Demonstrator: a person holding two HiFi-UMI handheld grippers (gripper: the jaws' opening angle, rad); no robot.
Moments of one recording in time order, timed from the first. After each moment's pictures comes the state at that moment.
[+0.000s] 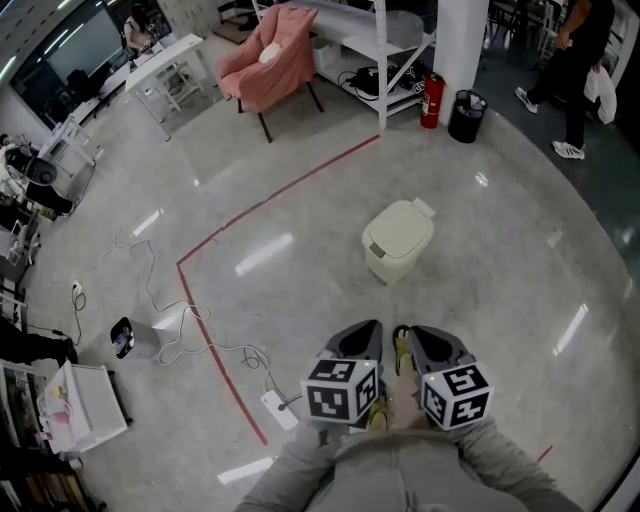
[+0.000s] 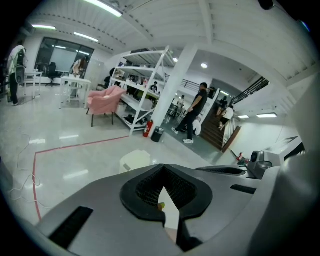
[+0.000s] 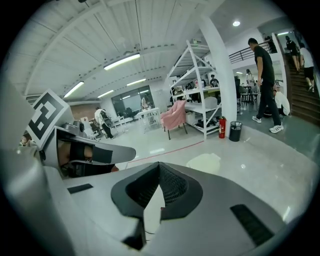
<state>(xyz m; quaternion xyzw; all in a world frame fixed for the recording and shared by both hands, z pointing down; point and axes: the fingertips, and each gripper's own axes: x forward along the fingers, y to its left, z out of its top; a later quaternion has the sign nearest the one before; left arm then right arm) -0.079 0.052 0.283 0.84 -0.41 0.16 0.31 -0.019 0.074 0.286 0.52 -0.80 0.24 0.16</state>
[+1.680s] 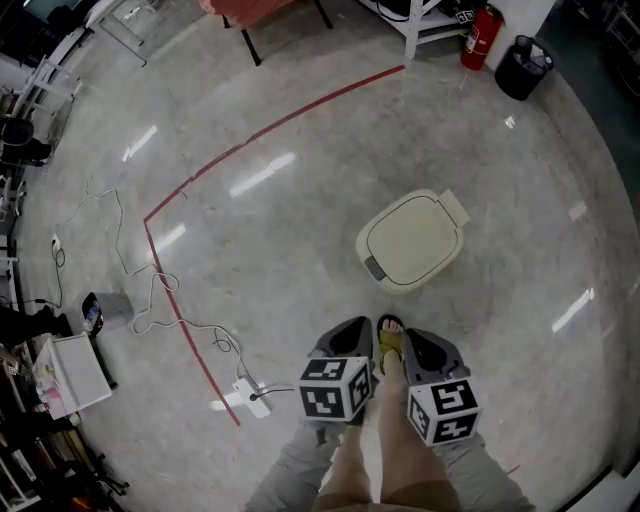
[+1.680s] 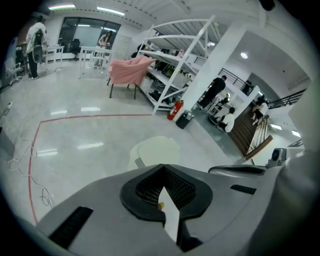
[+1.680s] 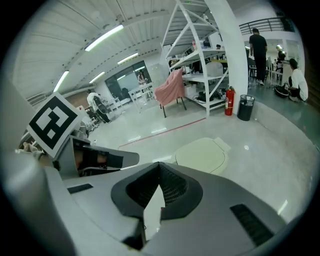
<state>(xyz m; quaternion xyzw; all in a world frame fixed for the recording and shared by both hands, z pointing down) -0.024 -0.190 0.520 0.73 -0.47 0.22 0.44 0.047 -0.171 0.491 0.46 -0.78 0.33 0.26</state>
